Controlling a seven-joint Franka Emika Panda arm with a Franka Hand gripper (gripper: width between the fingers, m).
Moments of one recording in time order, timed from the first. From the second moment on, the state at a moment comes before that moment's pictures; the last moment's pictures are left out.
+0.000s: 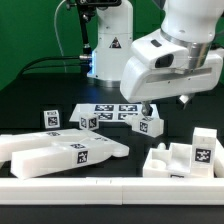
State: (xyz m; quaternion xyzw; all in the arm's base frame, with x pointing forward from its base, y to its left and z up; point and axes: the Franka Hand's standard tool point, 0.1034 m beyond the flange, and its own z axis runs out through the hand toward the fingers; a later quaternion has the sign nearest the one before) arm 0.457 0.075 0.048 0.96 0.19 -0.19 0.05
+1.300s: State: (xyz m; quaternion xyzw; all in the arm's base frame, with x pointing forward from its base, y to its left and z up) arm 0.450 0.070 0.028 0.90 0.19 -0.38 0.11
